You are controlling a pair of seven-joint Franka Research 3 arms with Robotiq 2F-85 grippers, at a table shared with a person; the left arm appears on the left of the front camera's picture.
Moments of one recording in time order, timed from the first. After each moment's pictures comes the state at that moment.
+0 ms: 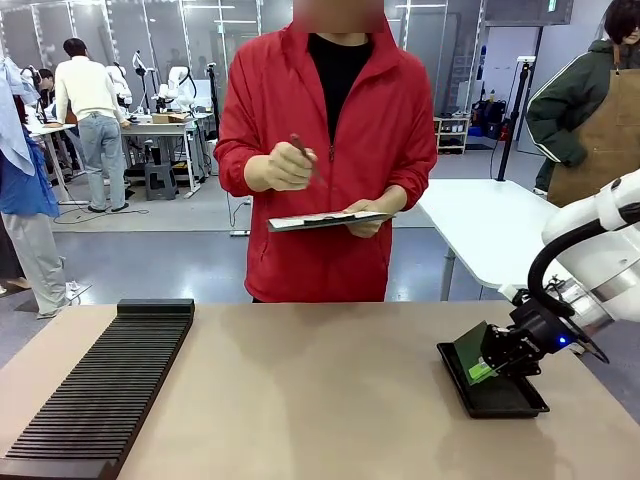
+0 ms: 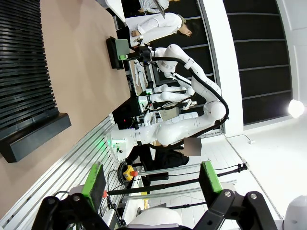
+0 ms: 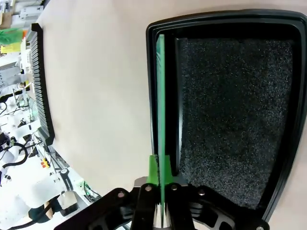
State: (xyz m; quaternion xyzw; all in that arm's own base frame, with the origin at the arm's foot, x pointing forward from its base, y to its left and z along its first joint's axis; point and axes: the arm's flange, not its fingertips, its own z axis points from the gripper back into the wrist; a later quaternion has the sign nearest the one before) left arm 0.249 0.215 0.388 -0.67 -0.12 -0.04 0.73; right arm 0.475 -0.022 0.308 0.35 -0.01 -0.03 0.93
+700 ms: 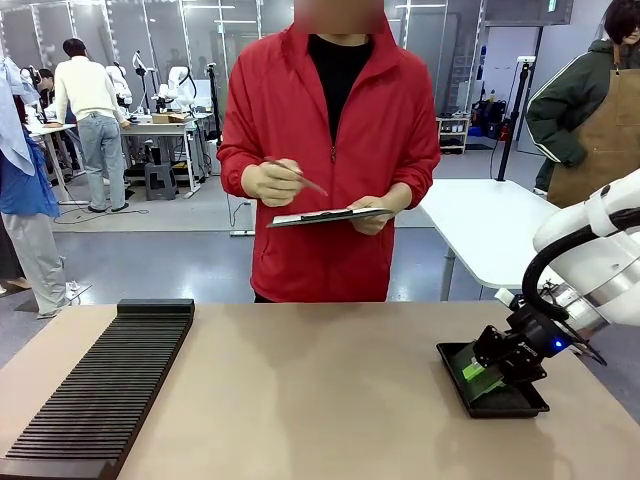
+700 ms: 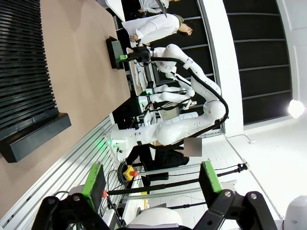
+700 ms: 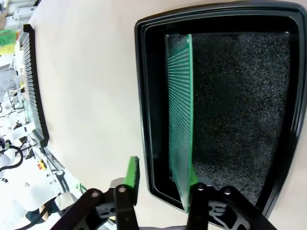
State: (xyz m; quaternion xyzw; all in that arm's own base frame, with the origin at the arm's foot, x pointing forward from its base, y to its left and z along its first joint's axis) left arm 0.249 0.215 0.388 -0.67 -0.12 -0.04 0.73; right arm 0.475 -0.020 0.302 0.34 -0.01 -0.03 0.94
